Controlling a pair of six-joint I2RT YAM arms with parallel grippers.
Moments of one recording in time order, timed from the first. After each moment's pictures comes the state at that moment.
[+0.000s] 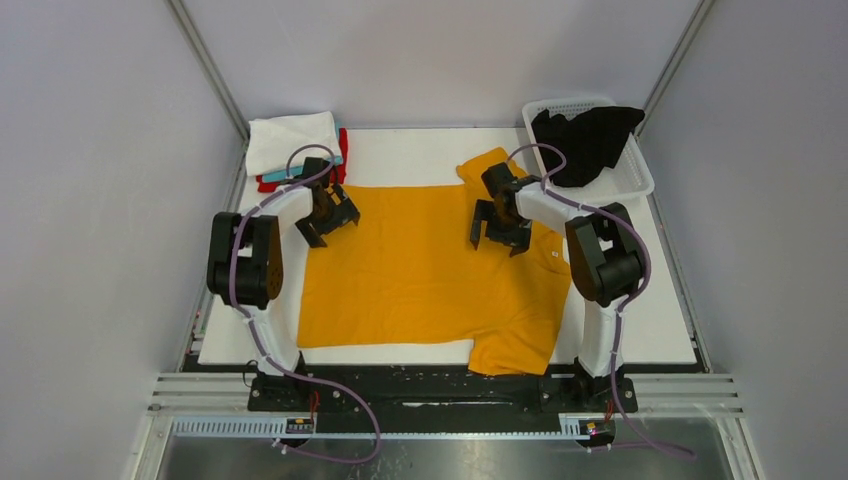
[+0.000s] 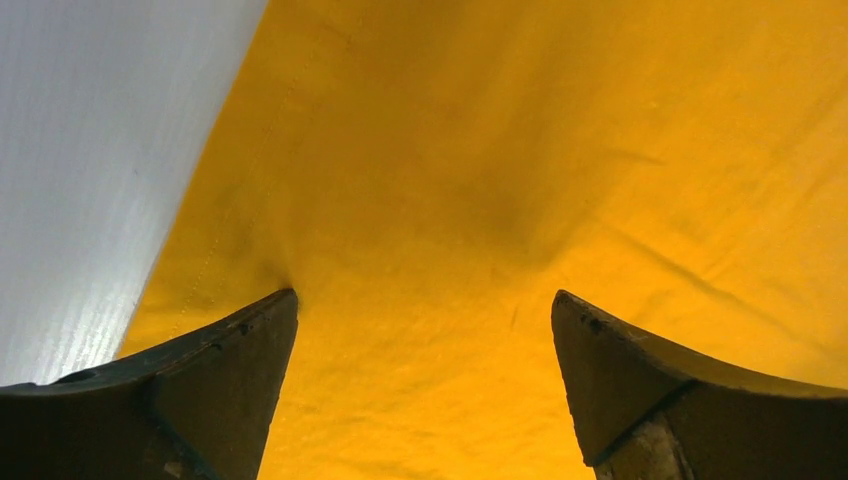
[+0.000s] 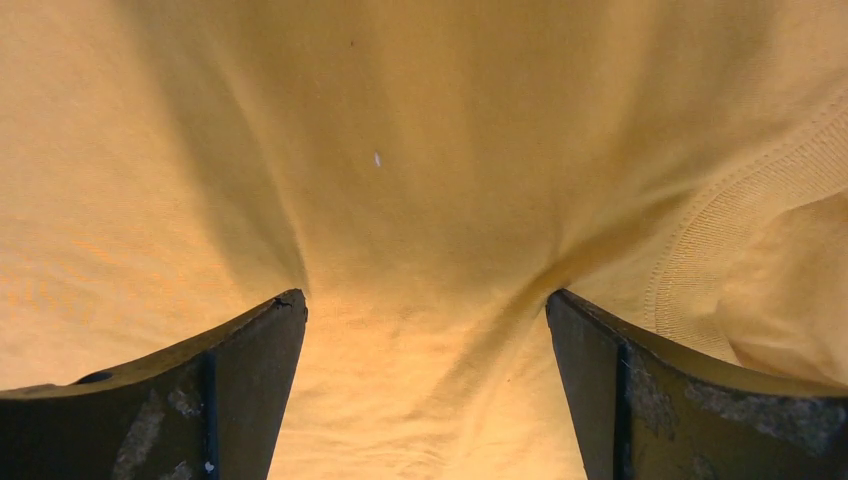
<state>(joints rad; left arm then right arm) -0.09 1.86 1.23 -0.55 -0.05 -0.71 0.42 1.98 1.38 -0.81 0.07 0.60</state>
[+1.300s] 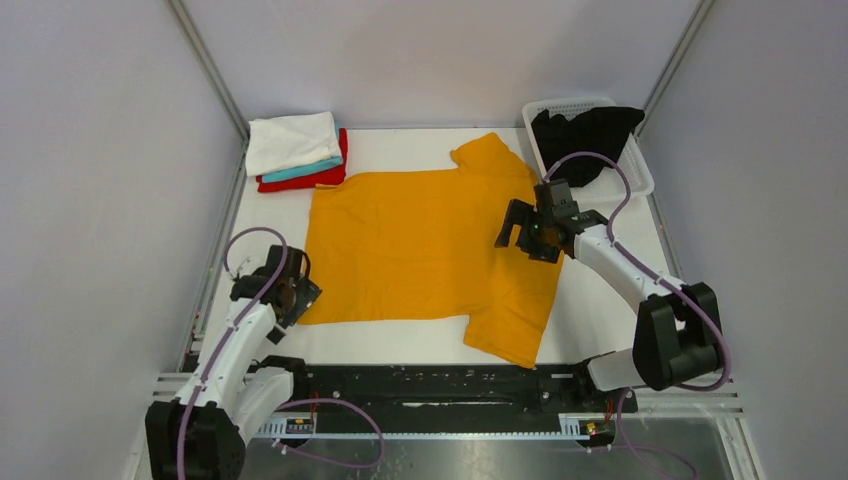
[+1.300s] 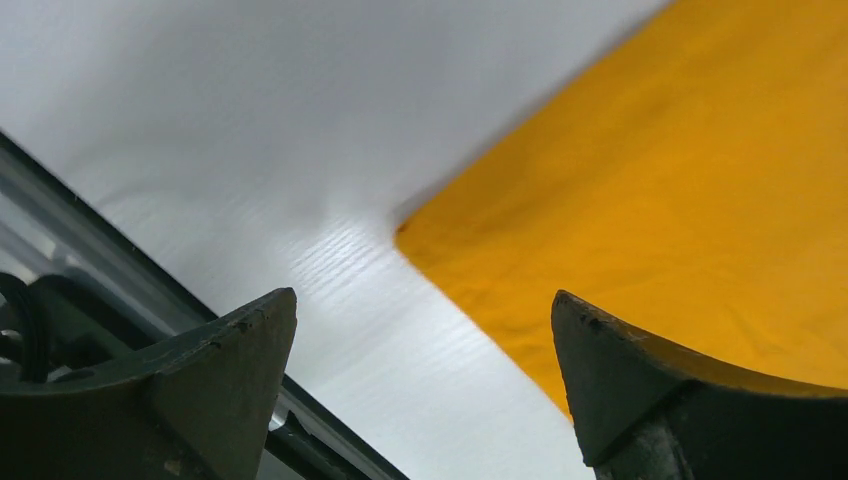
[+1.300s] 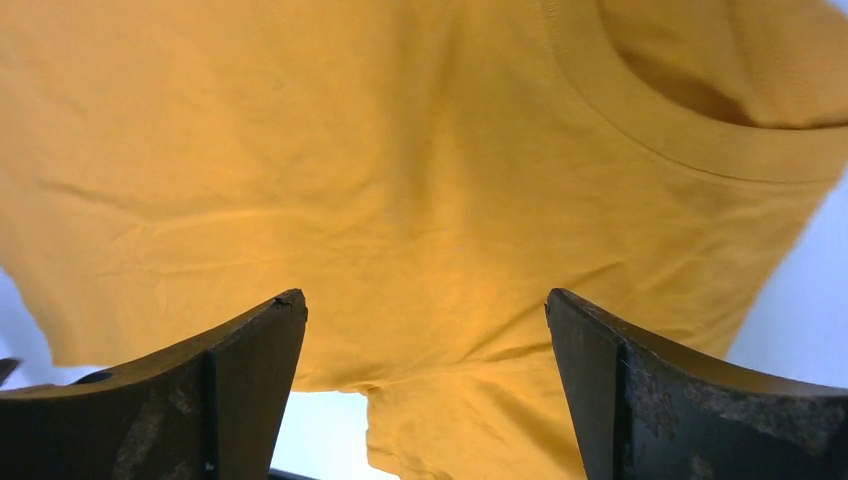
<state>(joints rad) -0.11 0.91 0.62 -0.94 -0.35 -0.99 0.31 1.39 0.96 -0.62 -0.06 0.59</state>
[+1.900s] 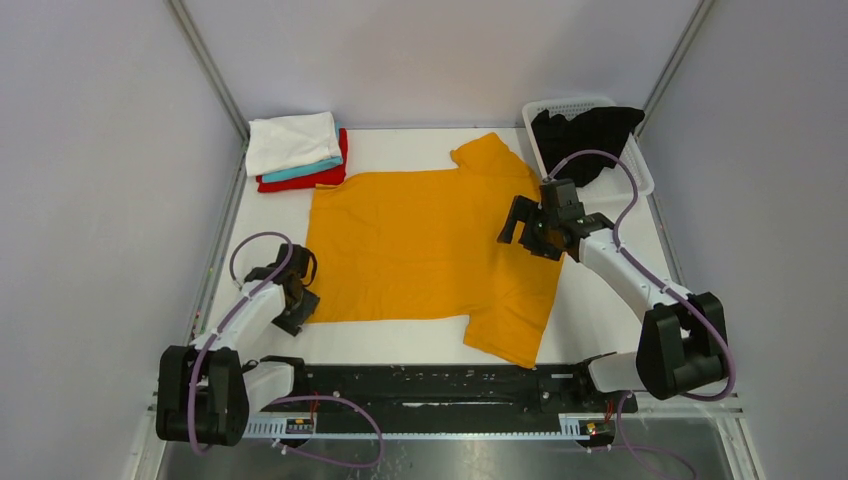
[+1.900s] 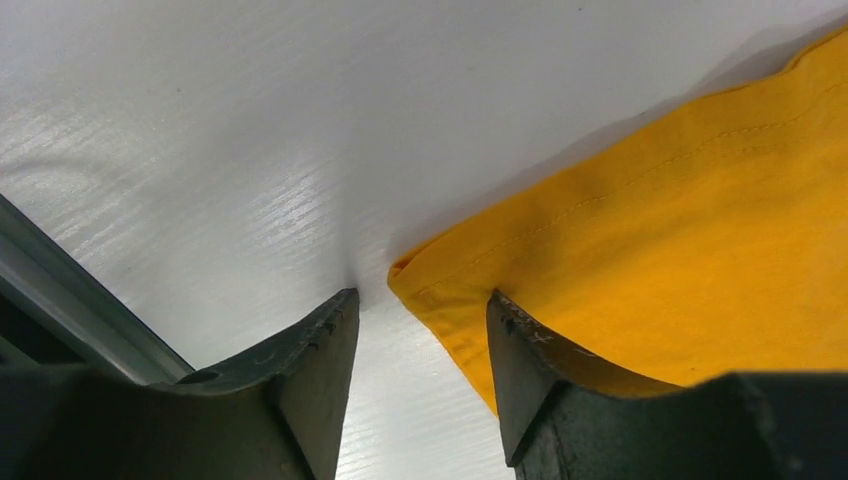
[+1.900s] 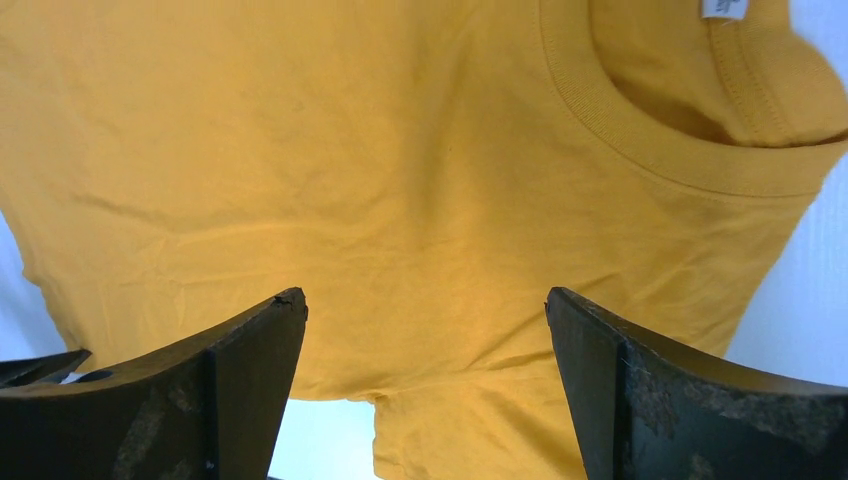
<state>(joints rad) -0.07 1.11 0.52 -0.82 -0.32 -1.15 0.29 1.37 0.94 -0.57 -0.09 0.59</state>
